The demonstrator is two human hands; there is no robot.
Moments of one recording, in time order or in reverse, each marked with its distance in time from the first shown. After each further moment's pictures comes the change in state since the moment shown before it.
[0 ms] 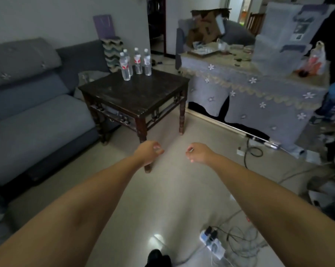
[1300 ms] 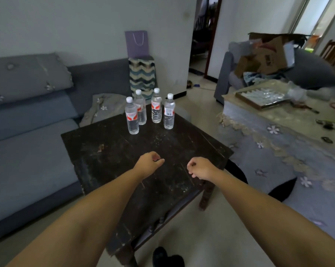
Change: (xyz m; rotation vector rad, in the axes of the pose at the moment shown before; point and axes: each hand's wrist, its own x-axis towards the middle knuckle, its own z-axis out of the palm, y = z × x) left_hand 0.666 -0.082 -0.172 -0.293 0.234 -0.306; right_hand 0.696 -0.147 -0.201 -0.022 -0.199 -0.114
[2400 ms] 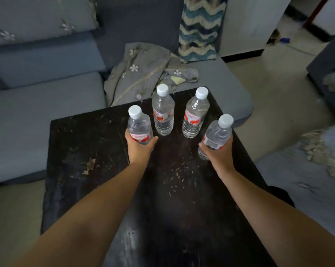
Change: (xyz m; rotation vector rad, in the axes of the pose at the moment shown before) left_hand 0.370 -0.083 -0.028 -0.683 0.738 -0.538; right_hand 0.456 -0.073 -0.022 0.458 0.173 -0.215
